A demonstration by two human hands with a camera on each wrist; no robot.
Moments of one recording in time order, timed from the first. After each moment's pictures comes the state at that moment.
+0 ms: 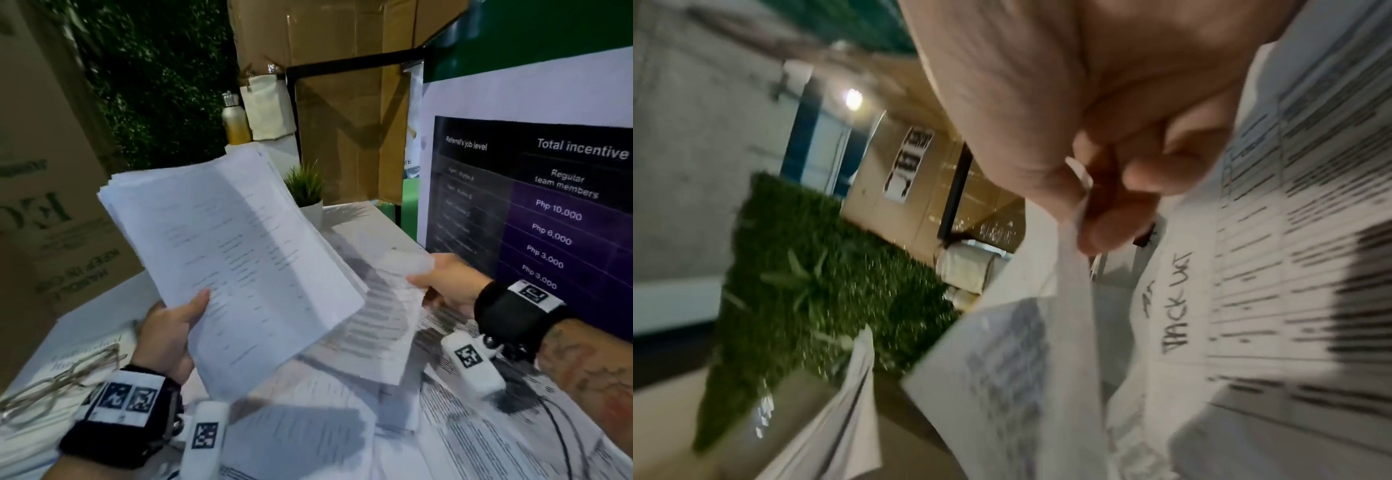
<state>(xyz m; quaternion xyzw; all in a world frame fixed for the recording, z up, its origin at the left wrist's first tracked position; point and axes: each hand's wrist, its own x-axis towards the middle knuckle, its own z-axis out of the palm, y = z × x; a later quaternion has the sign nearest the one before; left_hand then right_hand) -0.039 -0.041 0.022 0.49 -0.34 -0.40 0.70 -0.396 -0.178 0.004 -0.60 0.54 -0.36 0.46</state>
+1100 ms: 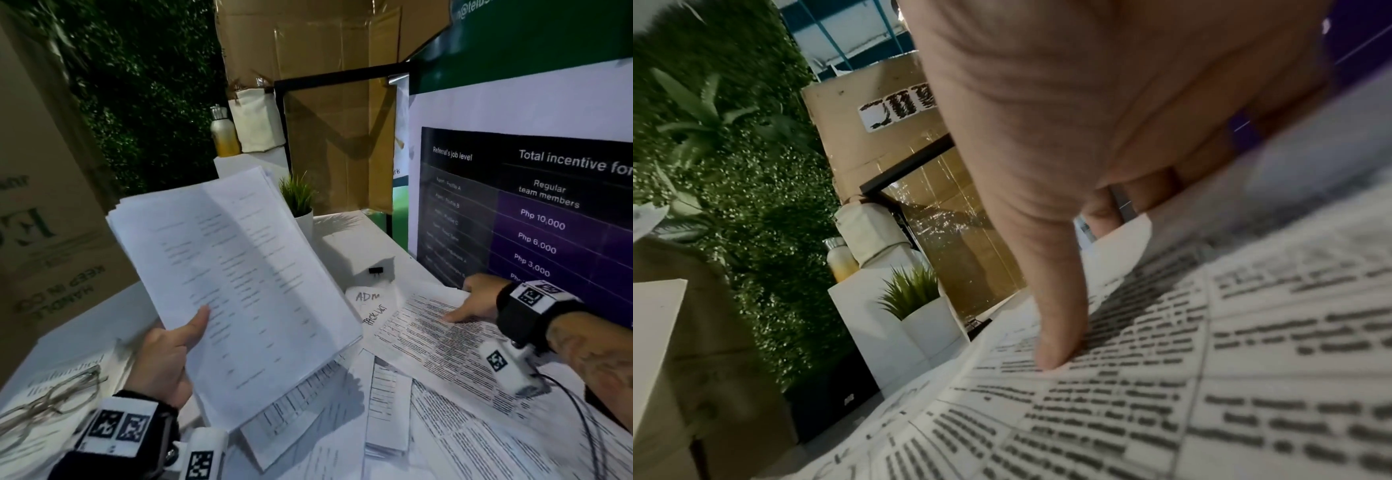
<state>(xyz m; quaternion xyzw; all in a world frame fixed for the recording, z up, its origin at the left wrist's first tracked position) -0.056 -0.041 0.020 0.47 -0.32 -0.43 0.70 -0.473 -0.222 -0.011 -0.66 0.72 -0.03 0.20</state>
